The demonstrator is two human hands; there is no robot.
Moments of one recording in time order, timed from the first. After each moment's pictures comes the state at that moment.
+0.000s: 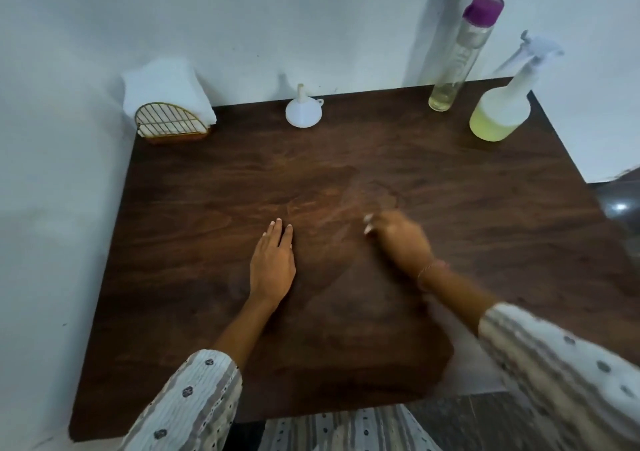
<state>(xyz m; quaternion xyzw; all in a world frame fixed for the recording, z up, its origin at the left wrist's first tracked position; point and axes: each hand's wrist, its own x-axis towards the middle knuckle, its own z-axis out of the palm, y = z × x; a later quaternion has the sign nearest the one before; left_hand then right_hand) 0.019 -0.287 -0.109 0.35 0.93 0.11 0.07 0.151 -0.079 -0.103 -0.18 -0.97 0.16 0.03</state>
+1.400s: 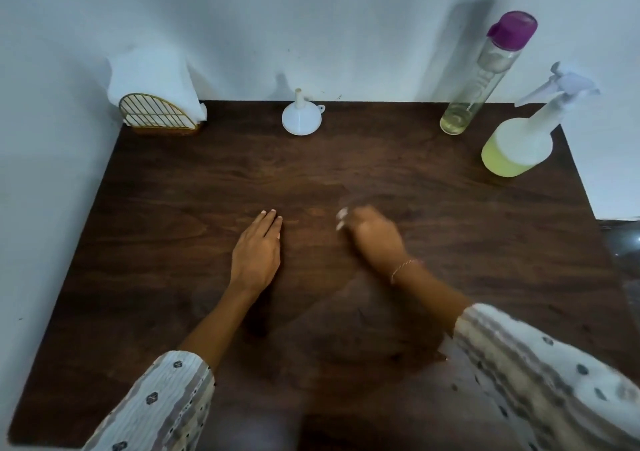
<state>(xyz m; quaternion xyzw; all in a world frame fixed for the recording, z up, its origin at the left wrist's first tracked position) -0.009 -0.236 -0.111 0.32 0.94 0.11 0.08 0.096 -0.034 -0.108 -0.08 -0.98 0.16 0.03</state>
